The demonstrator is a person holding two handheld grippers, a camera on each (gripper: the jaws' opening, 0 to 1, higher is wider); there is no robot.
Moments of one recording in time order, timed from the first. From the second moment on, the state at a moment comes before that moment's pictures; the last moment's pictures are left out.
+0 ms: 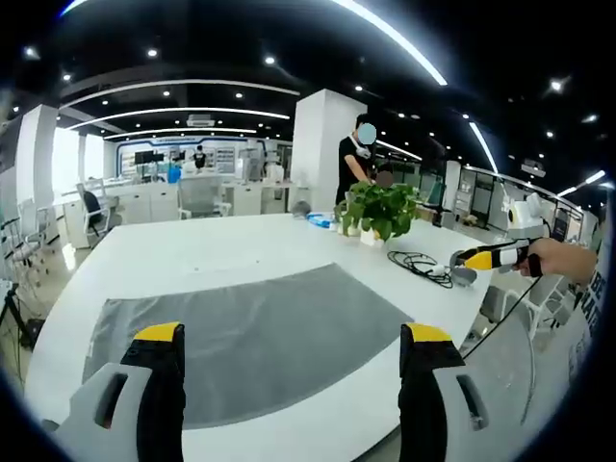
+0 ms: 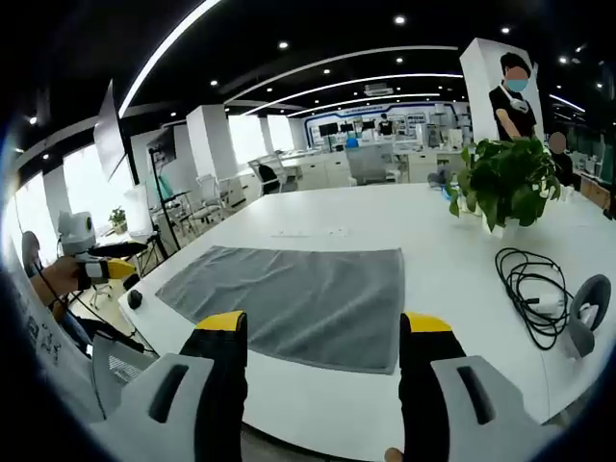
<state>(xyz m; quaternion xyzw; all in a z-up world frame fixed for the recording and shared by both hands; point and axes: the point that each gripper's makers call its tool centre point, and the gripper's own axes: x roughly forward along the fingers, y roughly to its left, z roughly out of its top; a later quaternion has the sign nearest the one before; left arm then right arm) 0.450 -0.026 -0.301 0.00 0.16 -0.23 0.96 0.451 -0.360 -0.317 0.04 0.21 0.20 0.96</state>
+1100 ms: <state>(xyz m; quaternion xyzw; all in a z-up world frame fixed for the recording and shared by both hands) 0.452 -0.033 -0.304 0.00 0.17 -0.25 0.95 0.456 -0.356 -0.319 0.04 0.22 0.20 0.95</state>
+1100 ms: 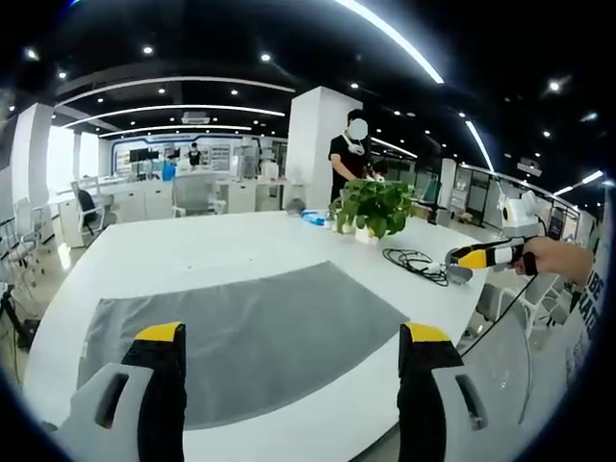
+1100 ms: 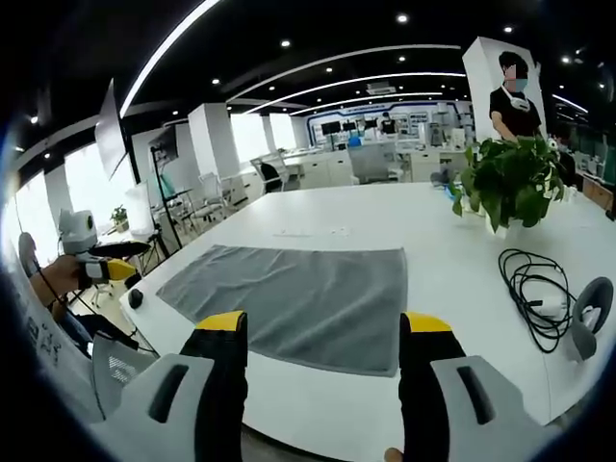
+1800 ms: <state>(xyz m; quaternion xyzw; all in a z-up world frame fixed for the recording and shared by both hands) 0.453 -0.077 -0.303 0.00 0.17 -0.29 0.94 0.459 -0.365 -0.320 0.05 0.22 0.20 0.95</state>
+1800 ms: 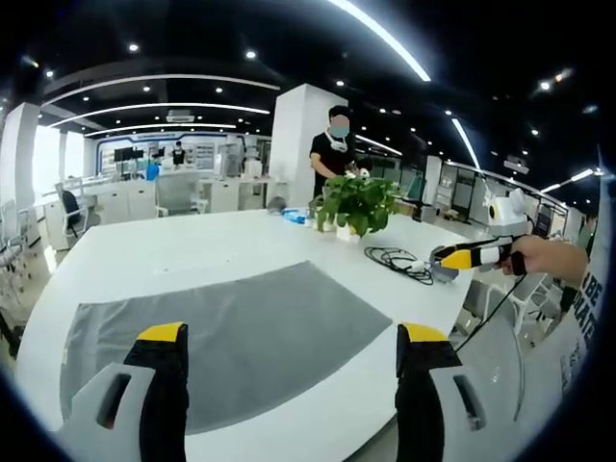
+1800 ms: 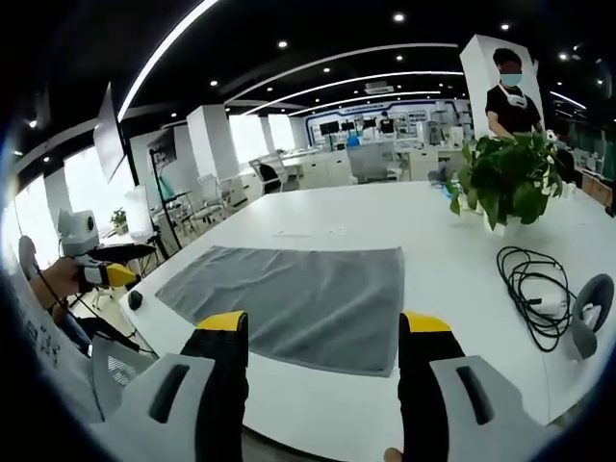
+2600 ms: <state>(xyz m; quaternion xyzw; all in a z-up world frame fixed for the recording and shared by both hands) 0.448 -0.126 -0.314 0.00 0.19 -0.33 0.93 0.471 -0.386 -0.318 0.05 0.22 0.20 0.95</state>
